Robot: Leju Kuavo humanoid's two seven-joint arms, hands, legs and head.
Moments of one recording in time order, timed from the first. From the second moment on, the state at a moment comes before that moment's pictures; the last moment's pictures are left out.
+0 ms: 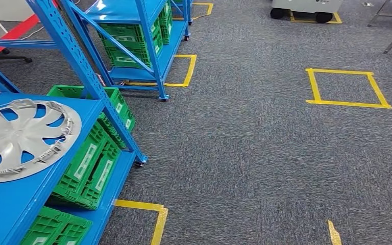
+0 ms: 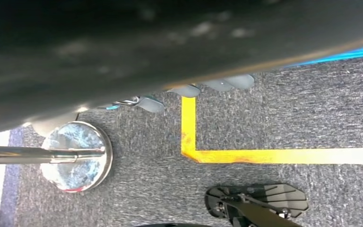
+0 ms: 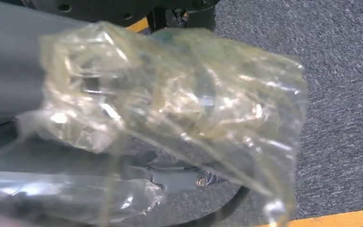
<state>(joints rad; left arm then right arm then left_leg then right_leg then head) 0.04 -0.18 1.00 -0.34 -0.95 0.08 -0.20 0.16 0.35 -0.91 -0.77 0.51 0.02 -0.11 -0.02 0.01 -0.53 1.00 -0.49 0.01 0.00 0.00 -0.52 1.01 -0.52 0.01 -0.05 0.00</state>
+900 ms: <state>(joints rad) 0.03 -0.18 1.01 -0.34 -0.97 0.10 -0.21 0.15 0.35 -0.93 -0.76 0.53 0.03 -0.12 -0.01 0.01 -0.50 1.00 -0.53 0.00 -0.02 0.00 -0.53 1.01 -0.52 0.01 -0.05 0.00</state>
